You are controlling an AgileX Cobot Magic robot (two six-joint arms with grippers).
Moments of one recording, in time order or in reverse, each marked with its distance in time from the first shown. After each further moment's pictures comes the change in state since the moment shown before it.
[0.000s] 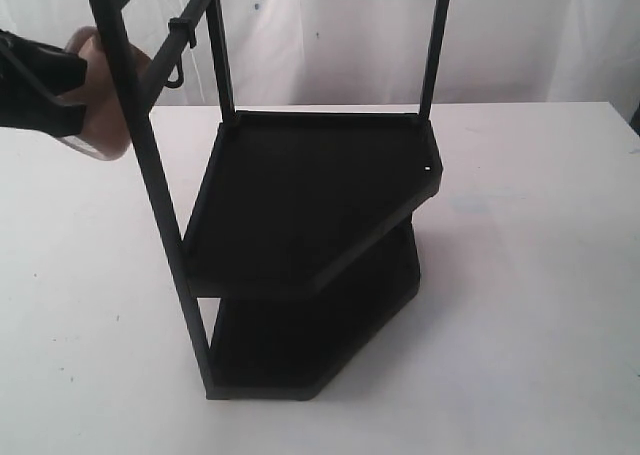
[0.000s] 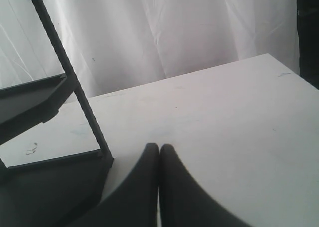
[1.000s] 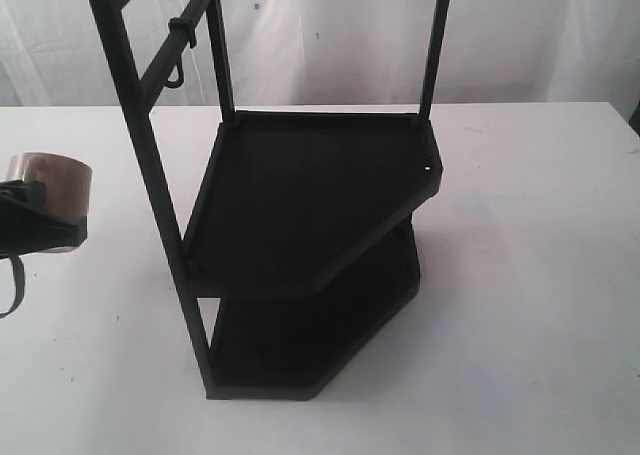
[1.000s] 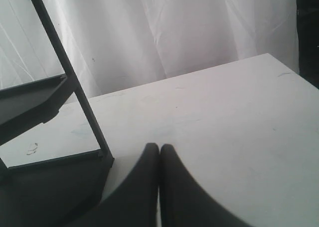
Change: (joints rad) left arm 0.001 0.268 0.433 0.075 -0.789 -0.356; right arm 0.000 0.000 0.000 0.000 0.000 0.003
